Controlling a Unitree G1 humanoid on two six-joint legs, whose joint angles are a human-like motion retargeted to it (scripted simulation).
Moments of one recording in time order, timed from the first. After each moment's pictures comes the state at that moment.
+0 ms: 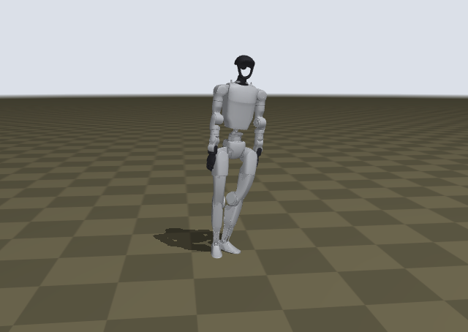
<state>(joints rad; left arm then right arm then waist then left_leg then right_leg) 0.02 0.09 0.25 1.57 0.21 0.16 -0.20 -0.02 -0.05 0.11 1.37 -0.50 0.17 0.28 -0.16 -0.03 -0.07 -0.04 -0.15 0.40 -0.03 -0.09 0.11 -0.07 -0.04 -0.46 0.03 0.01 0.11</state>
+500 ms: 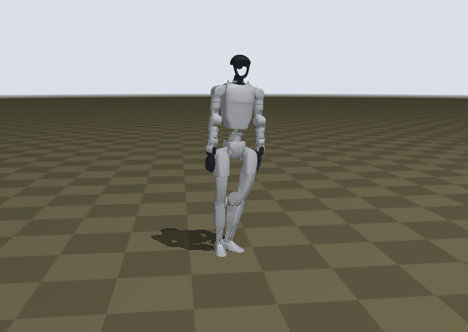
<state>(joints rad) -0.03 0.08 0.21 1.53 0.25 0.18 -0.21 0.00 -0.07 0.06 1.44 -0.50 0.18 0.26 -0.18 0.01 -0.10 -0.03 -0.11 0.36 -0.01 -0.12 0.08 -0.04 0.00 -0.43 0.04 -0.03 0.06</state>
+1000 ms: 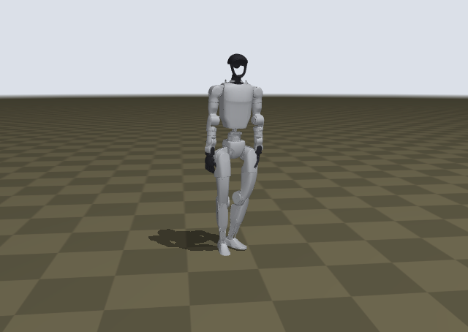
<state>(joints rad) -0.01 0.06 0.18 1.54 0.29 0.17 -0.21 0.00 -0.08 0.03 1.42 -0.49 0.18 0.27 -0.26 -0.01 -0.10 -0.06 -0.10 0.23 0.13 -0.22 0.04 -0.05 -0.01 -0.44 0.09 -0.04 0.02</state>
